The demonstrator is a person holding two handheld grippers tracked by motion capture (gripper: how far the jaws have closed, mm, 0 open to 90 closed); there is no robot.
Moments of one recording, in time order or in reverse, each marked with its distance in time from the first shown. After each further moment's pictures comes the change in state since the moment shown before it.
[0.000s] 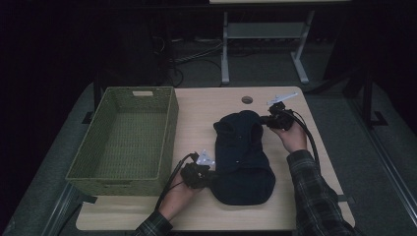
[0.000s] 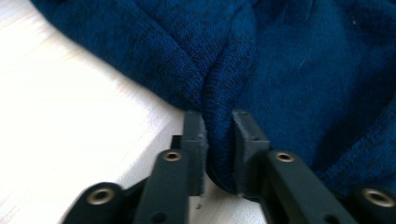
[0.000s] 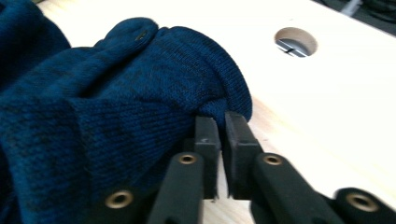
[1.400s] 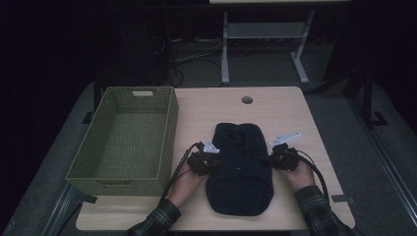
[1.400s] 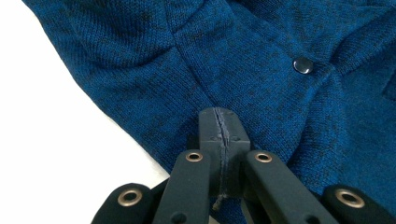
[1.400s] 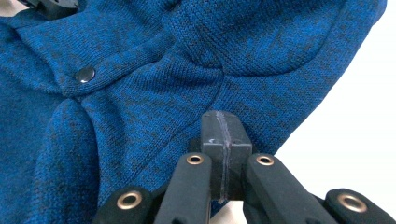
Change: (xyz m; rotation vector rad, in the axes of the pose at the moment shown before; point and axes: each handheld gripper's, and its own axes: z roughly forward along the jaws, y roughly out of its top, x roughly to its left) left arm 0.023 0.020 0.027 0.001 0.048 -0.019; right arm 0.062 -0.098 -0.020 0.081 0.134 -0.048
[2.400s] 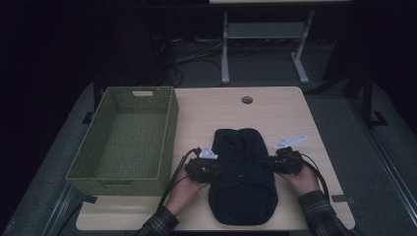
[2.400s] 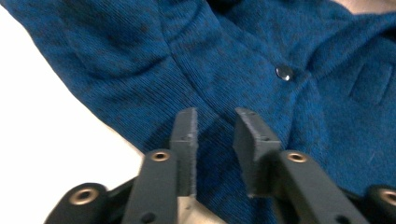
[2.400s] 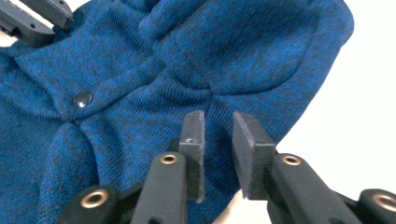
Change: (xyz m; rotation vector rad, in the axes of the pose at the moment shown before) left arm -0.012 -0.007 -0.015 -0.036 -0.071 -0.043; right arm 0.009 -0.006 -0.015 -0.042 -0.004 -0.006
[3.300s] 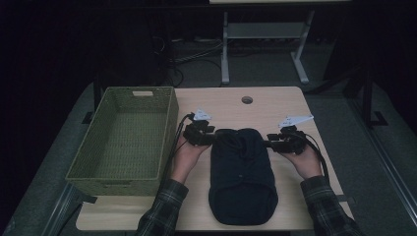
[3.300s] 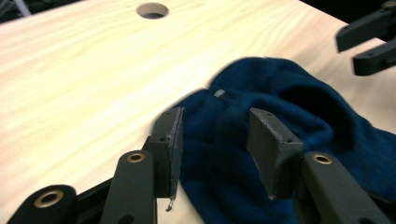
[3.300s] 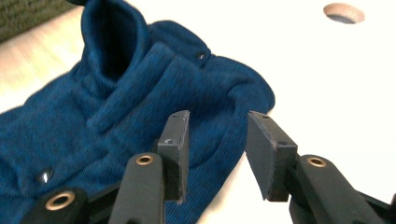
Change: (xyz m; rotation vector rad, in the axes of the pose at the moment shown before) left arm 0.068 0.072 -0.009 -0.182 0.147 -0.070; right arm -0.036 0.042 -0.013 -0.096 -0.034 0.032
